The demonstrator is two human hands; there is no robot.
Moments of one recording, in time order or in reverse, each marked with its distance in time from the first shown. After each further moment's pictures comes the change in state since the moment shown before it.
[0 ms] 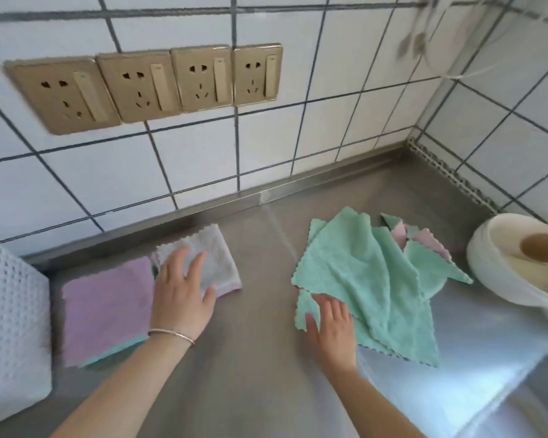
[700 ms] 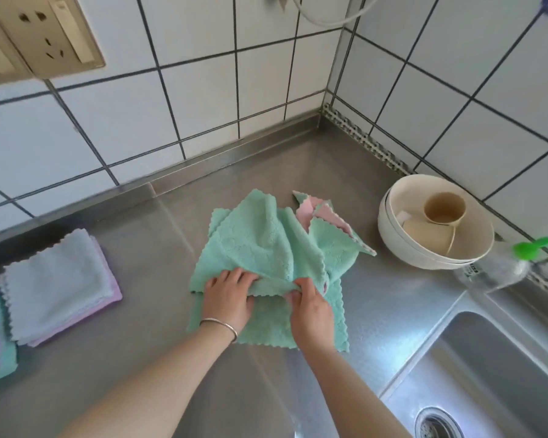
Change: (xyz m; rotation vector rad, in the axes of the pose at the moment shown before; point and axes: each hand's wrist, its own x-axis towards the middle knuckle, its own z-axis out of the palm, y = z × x) left_hand -0.003 0.230 0.146 -0.008 -0.336 0.280; right_hand 0.023 0.136 -0.077 0.125 -0.104 0.370
